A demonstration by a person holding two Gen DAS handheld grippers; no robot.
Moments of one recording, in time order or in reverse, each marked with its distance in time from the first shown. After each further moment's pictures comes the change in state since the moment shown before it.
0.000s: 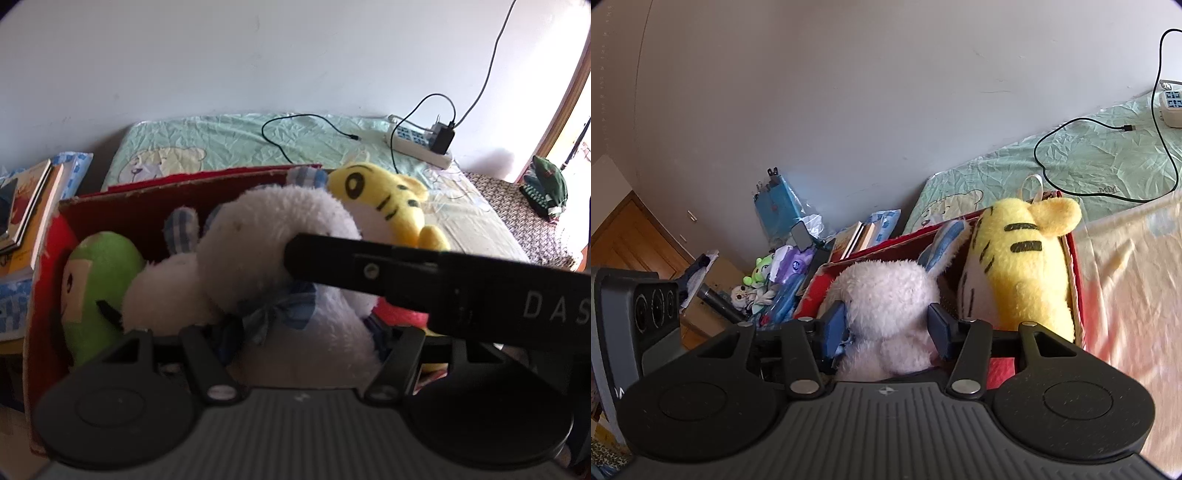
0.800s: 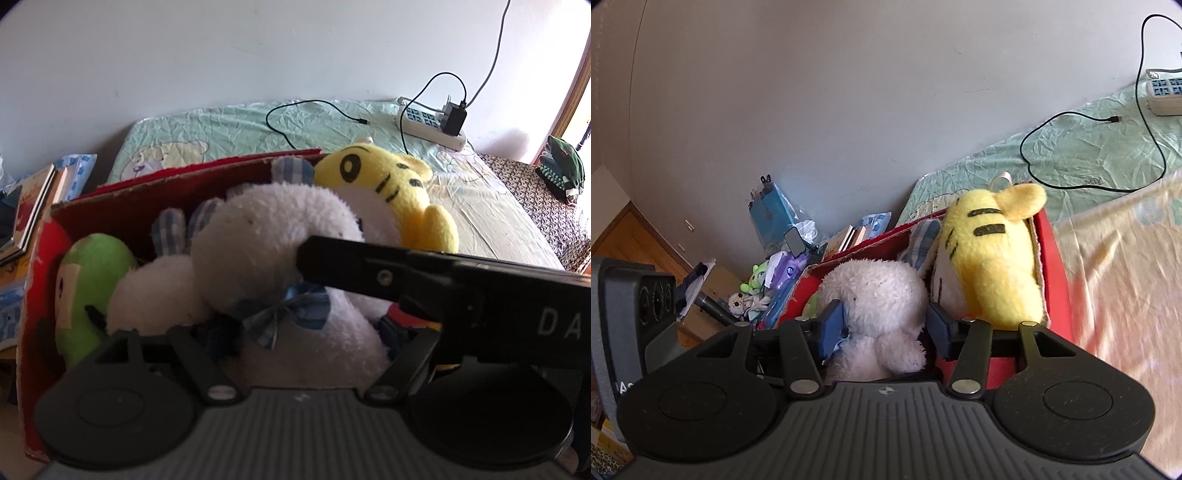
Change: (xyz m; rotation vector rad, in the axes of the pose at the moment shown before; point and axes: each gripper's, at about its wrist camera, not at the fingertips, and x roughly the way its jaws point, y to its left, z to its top) left arm 0.014 -0.013 0.002 0.035 0.040 0.061; right arm -0.009 -0.016 -0.005 0.034 -0.019 -0.003
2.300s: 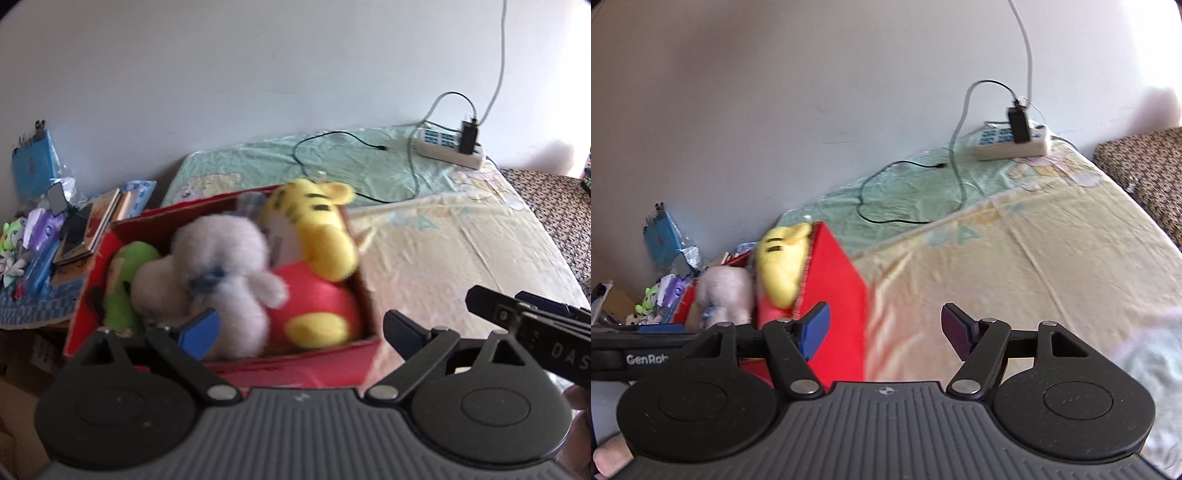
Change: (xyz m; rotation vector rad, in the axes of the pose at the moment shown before) left arm -0.058 -0.121 -0.005 -0.019 -0.070 0.263; right arm -0.135 -0.050 -0.017 0.002 -0.110 -0.422
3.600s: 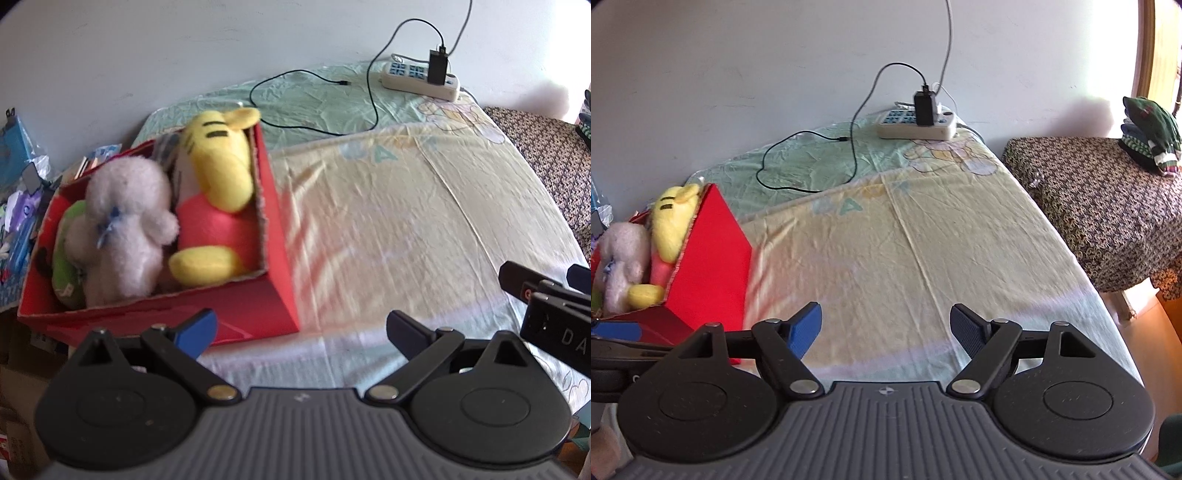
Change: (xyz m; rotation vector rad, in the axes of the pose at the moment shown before) left arm 0.023 -0.065 -0.021 0.057 0.170 0.001; right arm -0.022 -0.028 -0.004 -0.091 0.089 -0.313
